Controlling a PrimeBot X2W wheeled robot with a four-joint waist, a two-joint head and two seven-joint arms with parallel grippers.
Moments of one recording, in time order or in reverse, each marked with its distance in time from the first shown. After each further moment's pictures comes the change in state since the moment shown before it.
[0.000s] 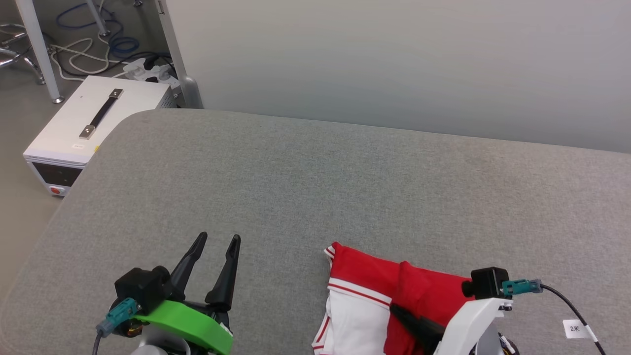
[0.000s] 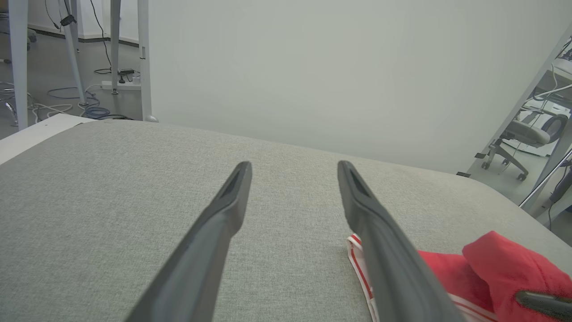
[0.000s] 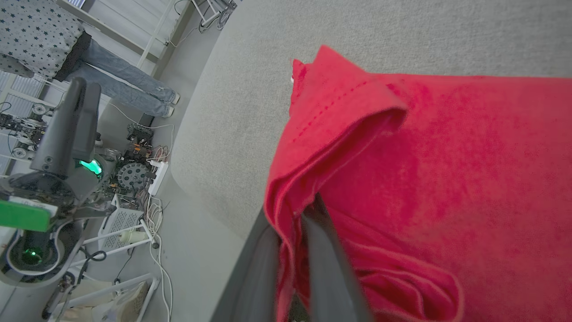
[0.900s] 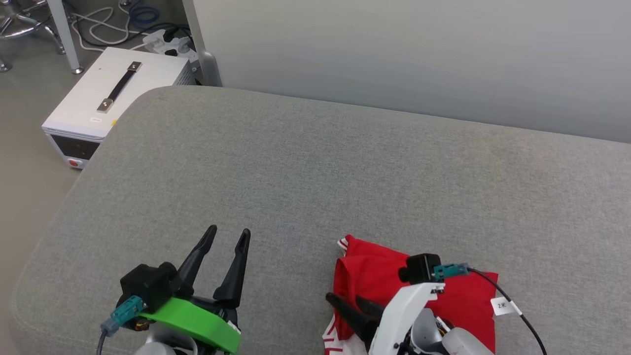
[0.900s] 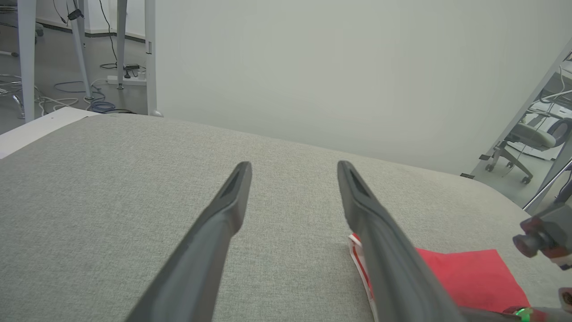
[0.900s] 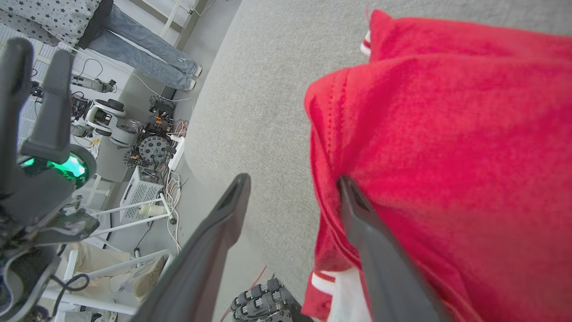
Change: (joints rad) left arm -0.002 -0.006 -0.020 -0.049 0.001 0.000 0.000; right arm -0.299 0.005 0.355 0.448 0.179 0.000 -0.330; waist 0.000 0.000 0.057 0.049
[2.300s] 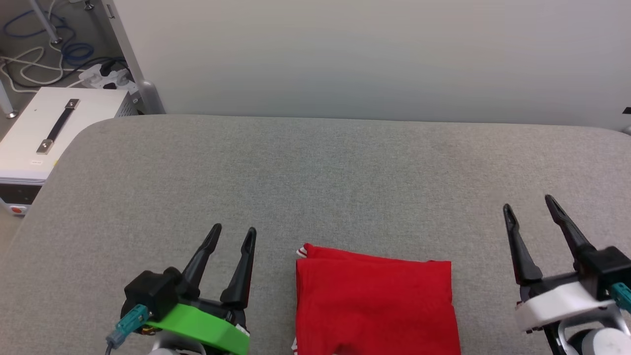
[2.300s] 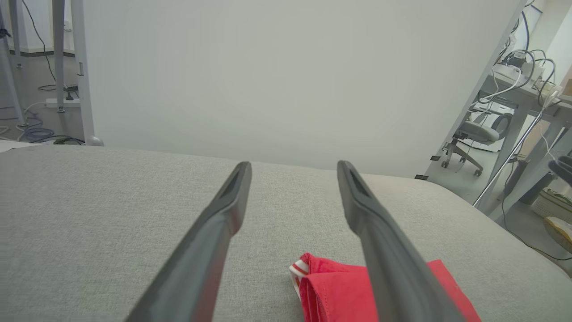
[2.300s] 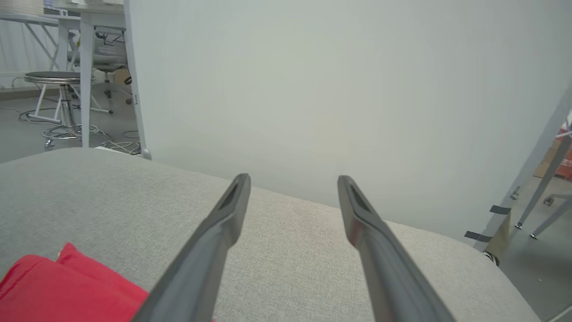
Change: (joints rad) left arm 0.040 -0.065 0.039 -0.066 0.068 0.000 0.000; right arm 0.214 -0.174 -0.512 -0.503 -0.840 0.000 -0.405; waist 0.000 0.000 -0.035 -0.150
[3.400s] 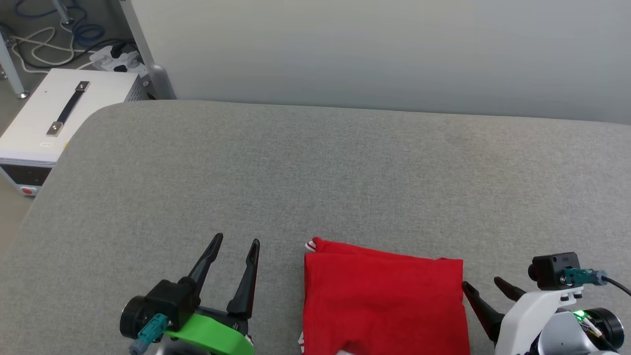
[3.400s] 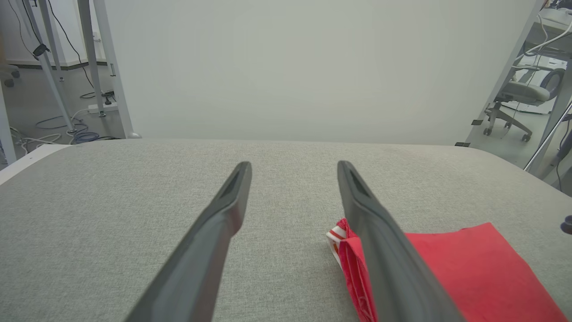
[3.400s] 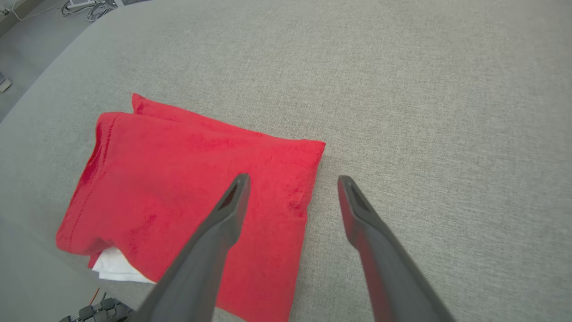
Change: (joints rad) left arm 0.030 -0.049 0.050 0.032 0.207 0.000 0.000; right arm 0.112 0.026 0.036 -0.088 0.296 0.000 0.648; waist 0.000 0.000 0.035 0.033
